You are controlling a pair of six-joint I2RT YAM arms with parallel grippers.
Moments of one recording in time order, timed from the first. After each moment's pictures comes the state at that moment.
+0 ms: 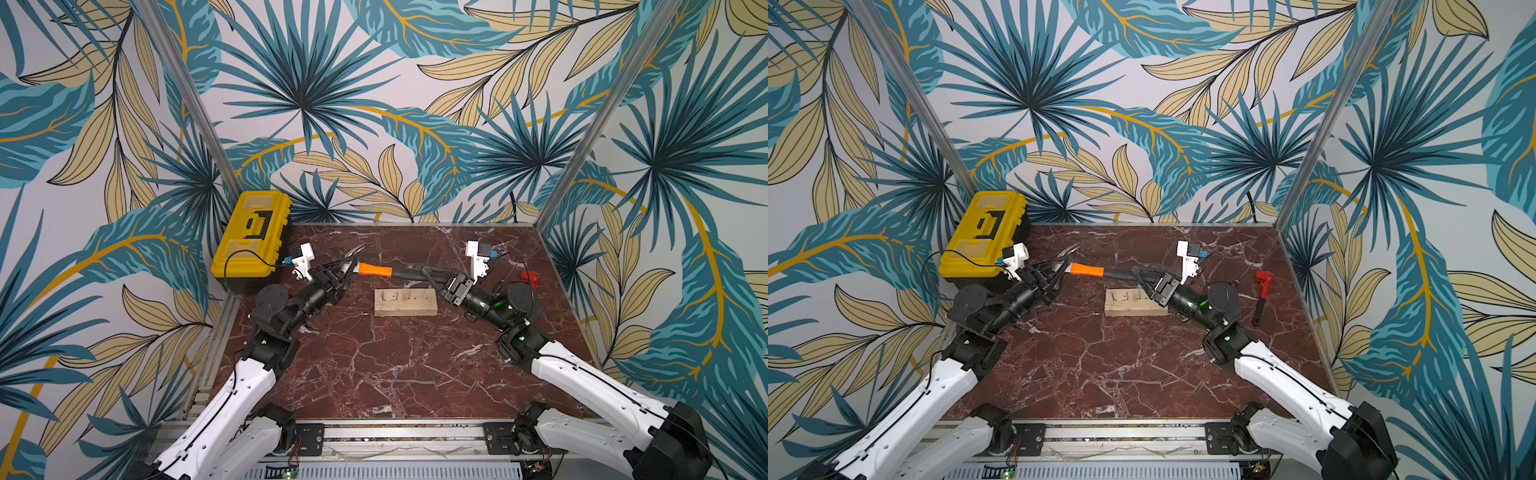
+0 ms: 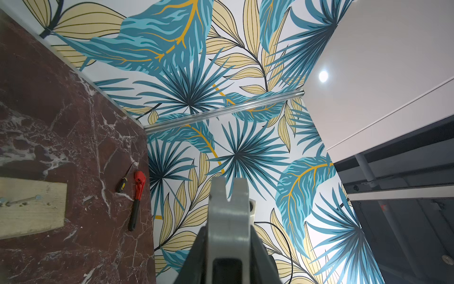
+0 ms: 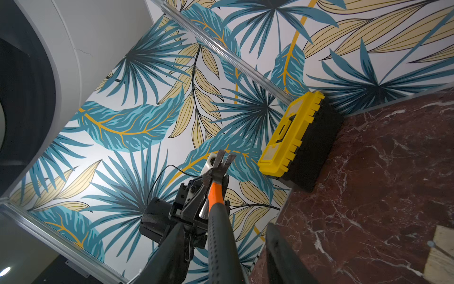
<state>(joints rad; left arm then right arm) -0.35 0.87 0.67 0.42 0.45 -1.49 0.61 1.06 0.72 0.58 -0.36 1.06</state>
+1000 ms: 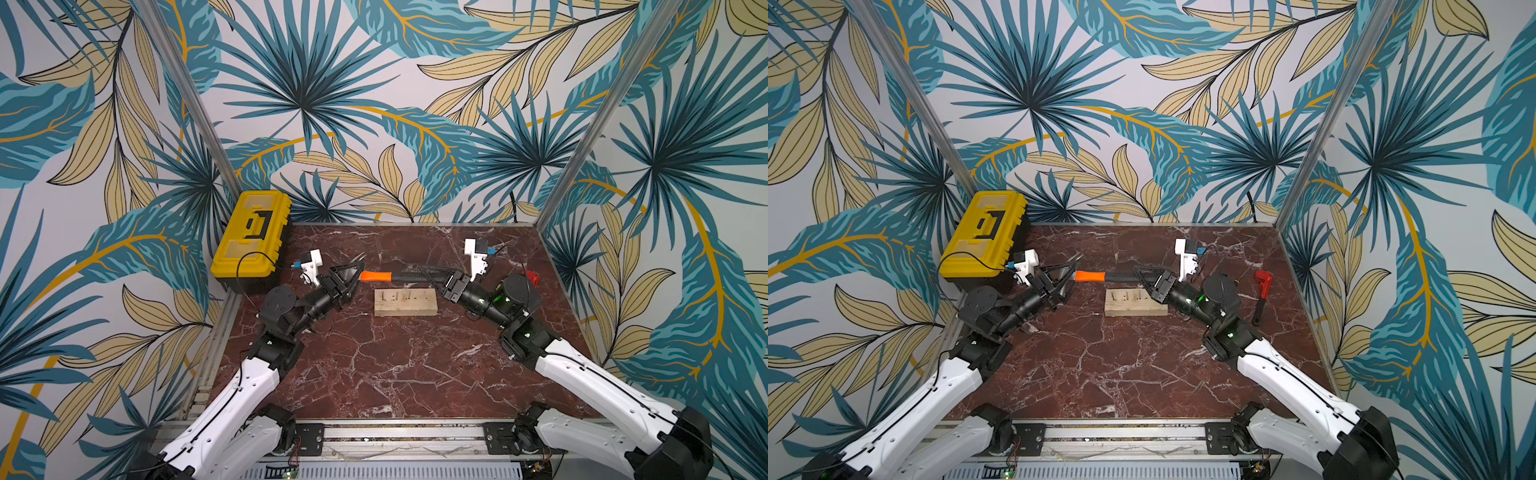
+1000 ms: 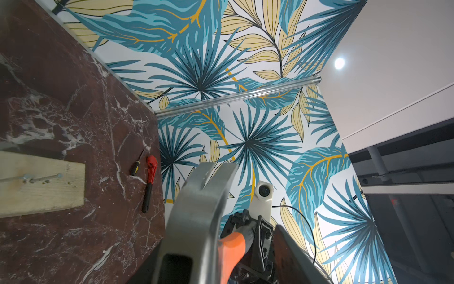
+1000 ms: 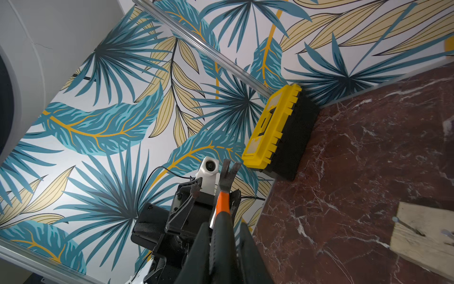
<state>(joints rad) -0.36 0.89 0.61 0.42 0.48 -1.46 0.61 1.02 0.80 0.31 -0.31 1.00</state>
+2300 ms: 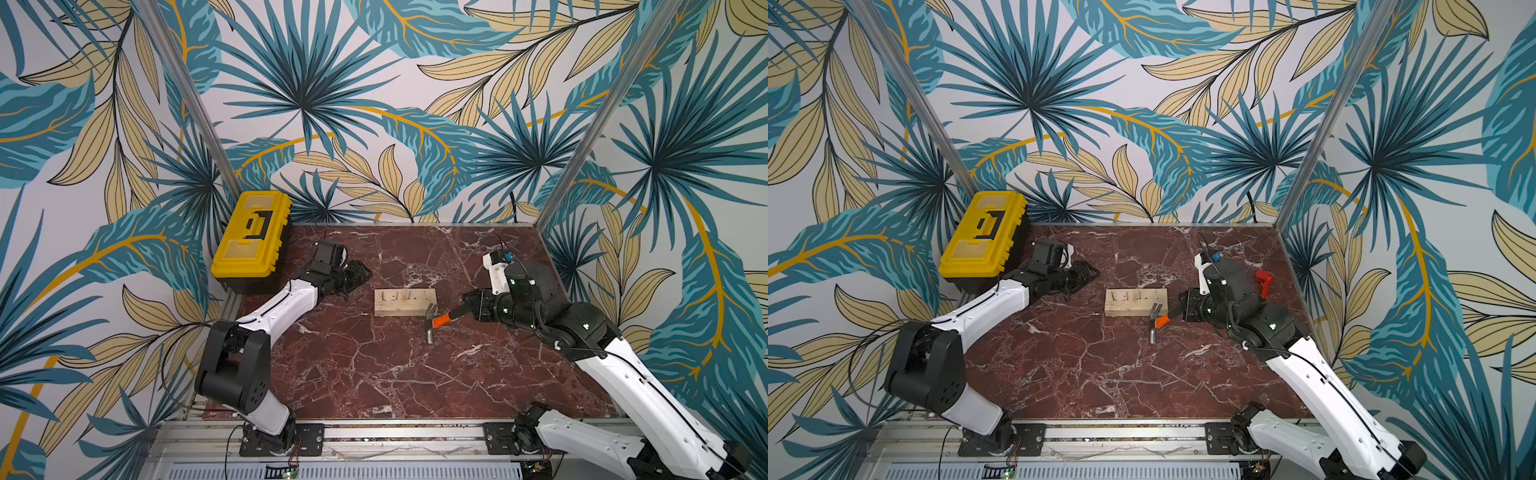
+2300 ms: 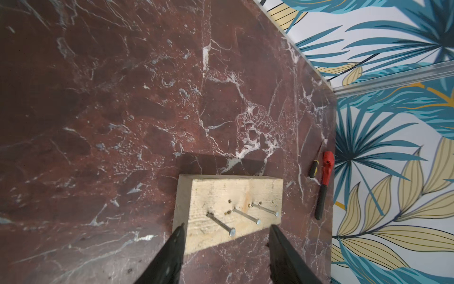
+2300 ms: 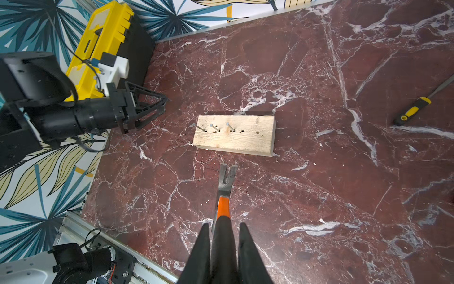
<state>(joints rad) -0.31 1.64 1.15 -0.30 0.33 -0.79 0.58 1.00 1.25 -0.92 0.03 0.54</state>
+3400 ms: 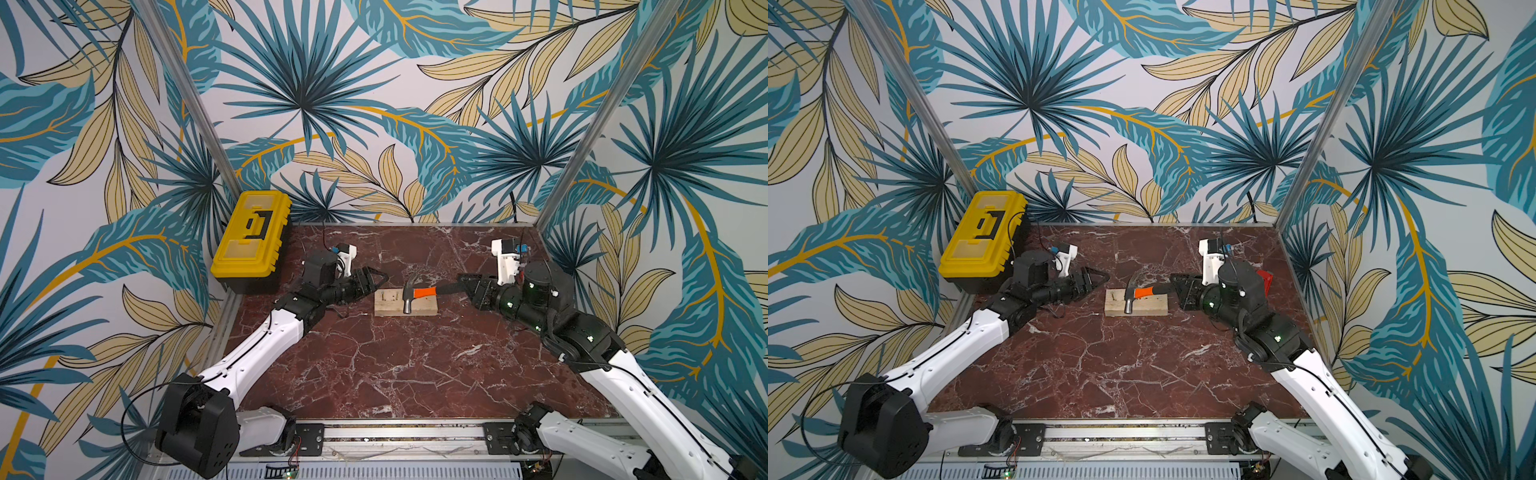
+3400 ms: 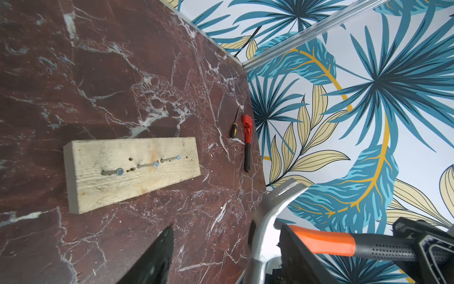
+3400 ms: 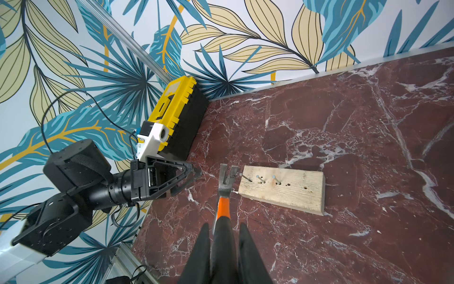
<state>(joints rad) -0.40 1.27 0.91 -0.09 0.53 -0.88 0.57 0.92 1.15 -0.56 -0.04 0.60</state>
